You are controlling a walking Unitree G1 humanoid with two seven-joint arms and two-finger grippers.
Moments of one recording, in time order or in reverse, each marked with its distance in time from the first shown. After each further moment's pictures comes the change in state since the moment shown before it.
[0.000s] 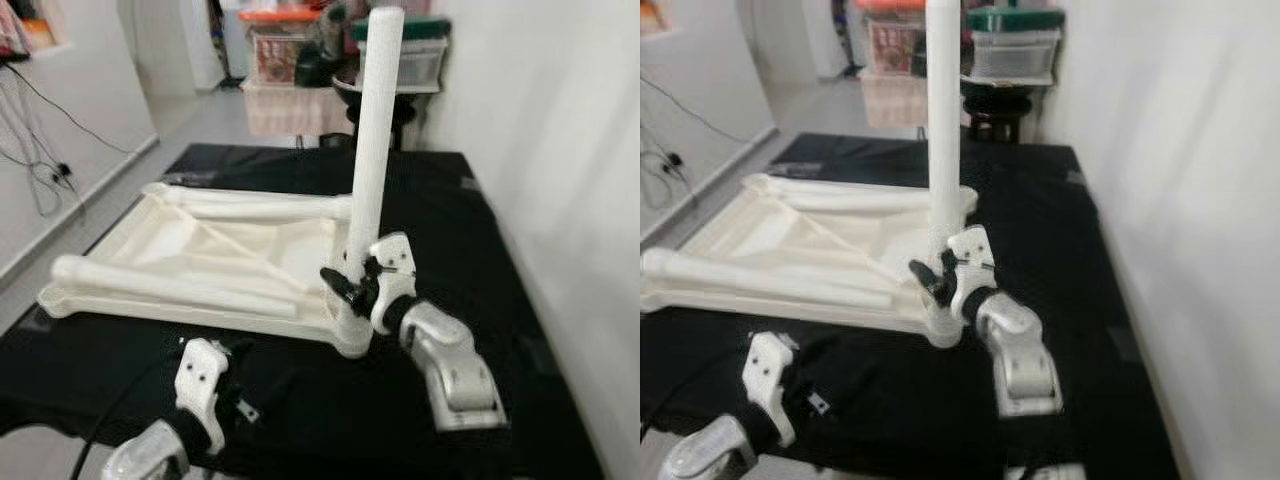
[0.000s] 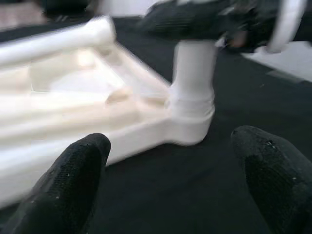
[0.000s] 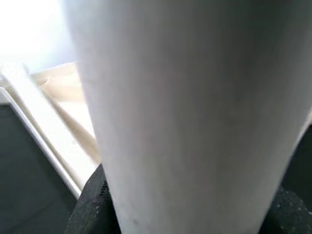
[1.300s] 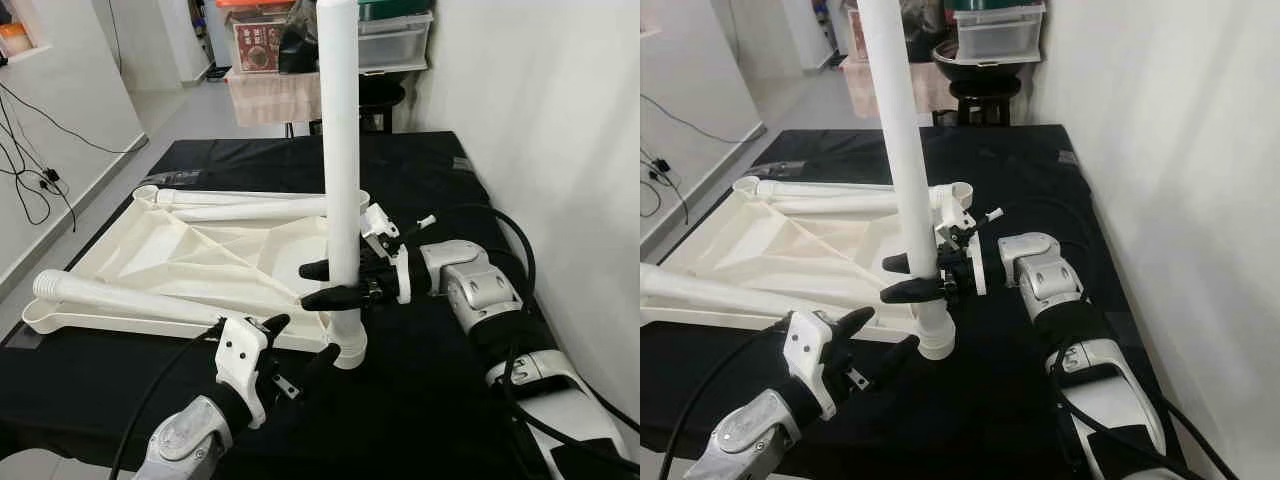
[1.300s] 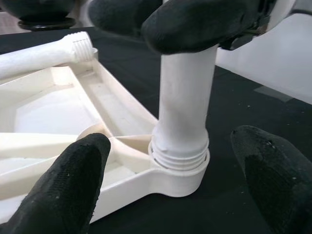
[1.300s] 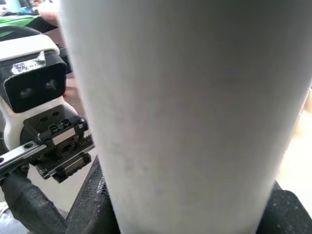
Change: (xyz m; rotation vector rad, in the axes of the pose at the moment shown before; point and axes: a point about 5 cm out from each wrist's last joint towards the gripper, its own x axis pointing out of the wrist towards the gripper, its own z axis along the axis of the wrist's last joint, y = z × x) left arm 0.029 -0.019 0.013 -0.037 -0.081 -0.022; right arm 0.004 -0.032 0.051 -0.146 -0.009 0.851
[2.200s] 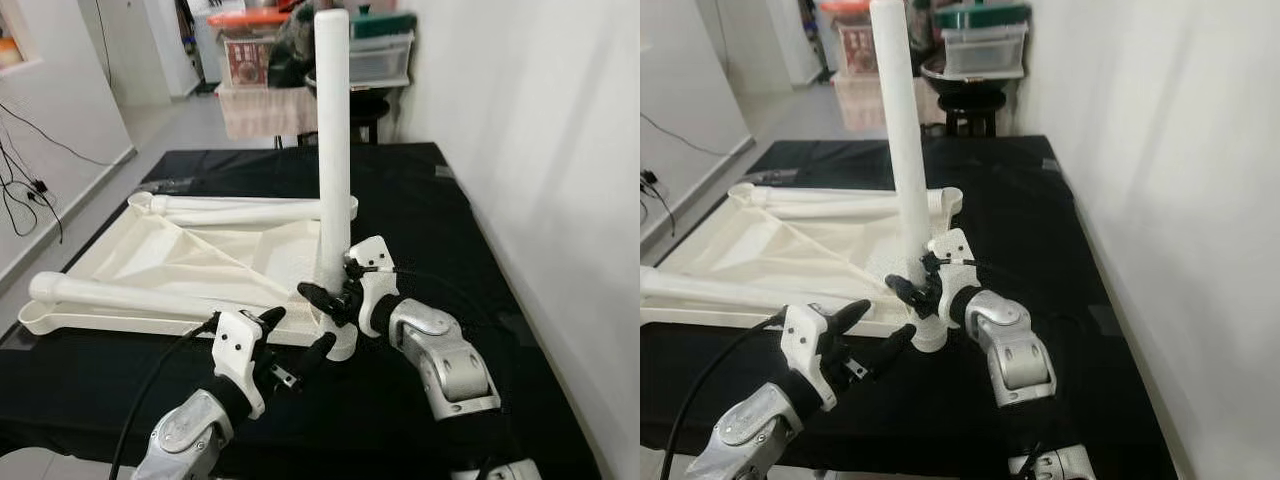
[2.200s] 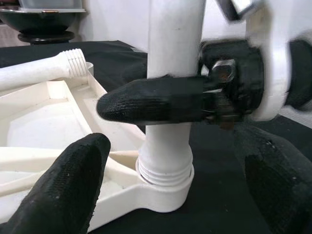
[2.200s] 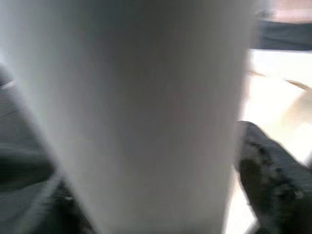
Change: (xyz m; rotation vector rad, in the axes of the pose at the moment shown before) left arm 0.004 0.005 0.005 -0.031 -0.039 0.037; right arm 0.030 0.031 -0.033 0.151 -0.019 -0.659
